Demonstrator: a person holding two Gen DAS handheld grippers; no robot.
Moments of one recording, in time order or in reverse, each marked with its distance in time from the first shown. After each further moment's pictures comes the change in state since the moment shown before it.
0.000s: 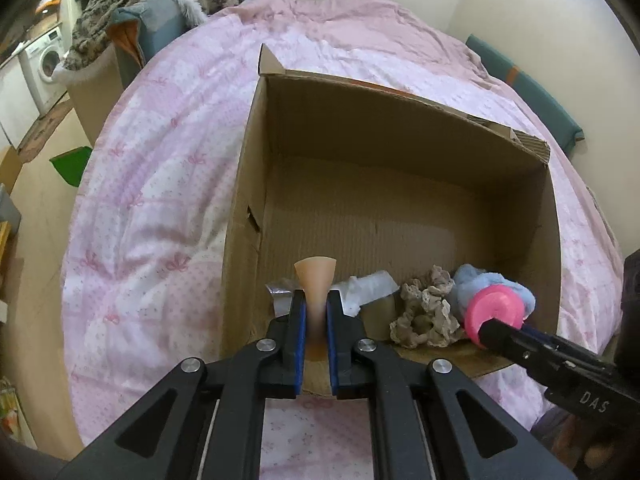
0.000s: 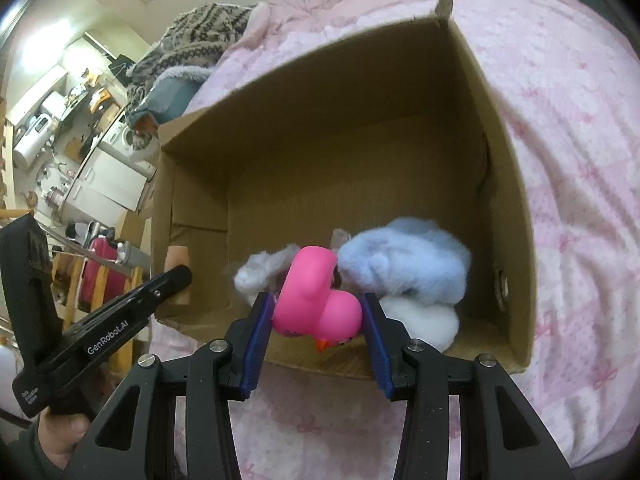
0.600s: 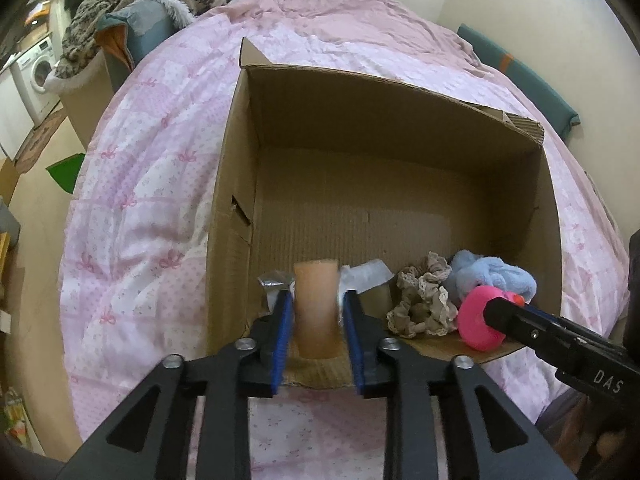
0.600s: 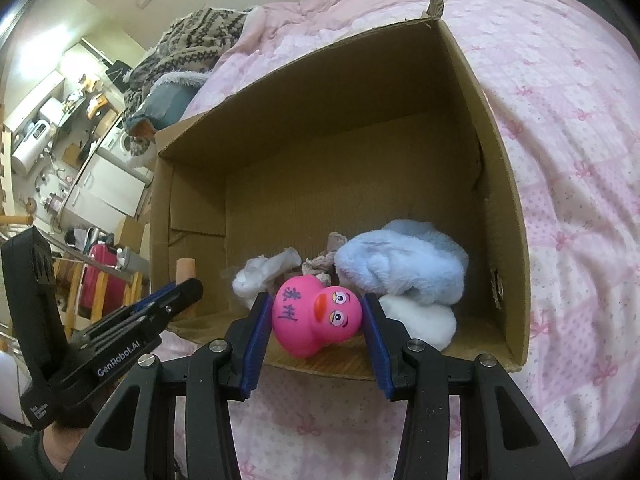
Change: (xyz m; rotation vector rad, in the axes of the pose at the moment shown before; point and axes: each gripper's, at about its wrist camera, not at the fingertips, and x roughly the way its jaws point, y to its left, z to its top) left arm 0.003 -0.008 -0.006 0.048 0.016 0.002; right arm -0.002 -0.002 -0.001 0.013 -0.023 -0.005
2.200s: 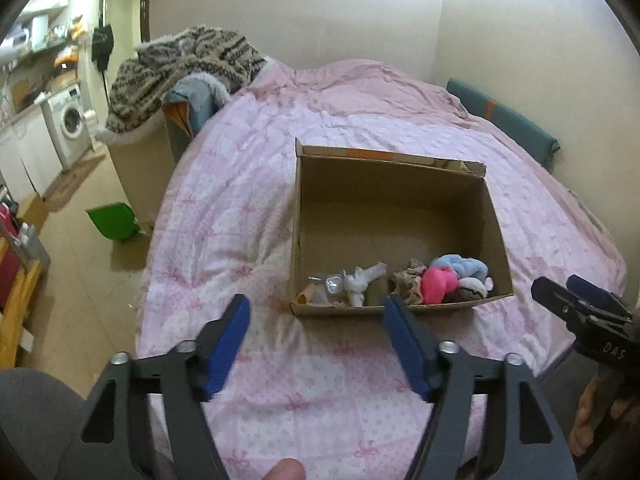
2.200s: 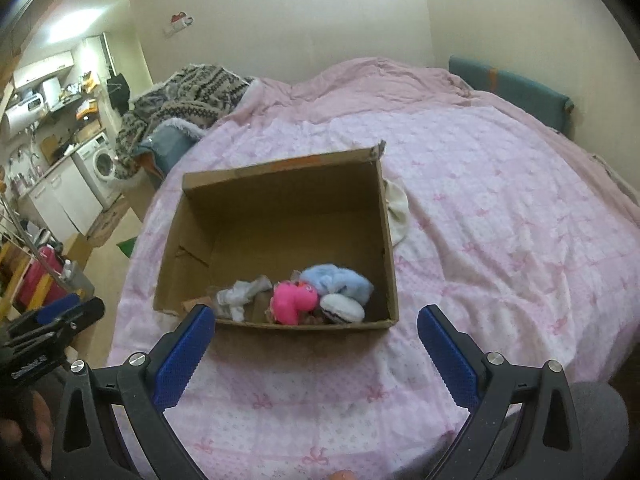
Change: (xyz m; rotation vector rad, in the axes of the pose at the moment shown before) left arm -0.141 0.010 -0.070 0.045 -0.275 0.082; right arm -0.122 0.037 -0.064 -0.178 -0.323 -0.270
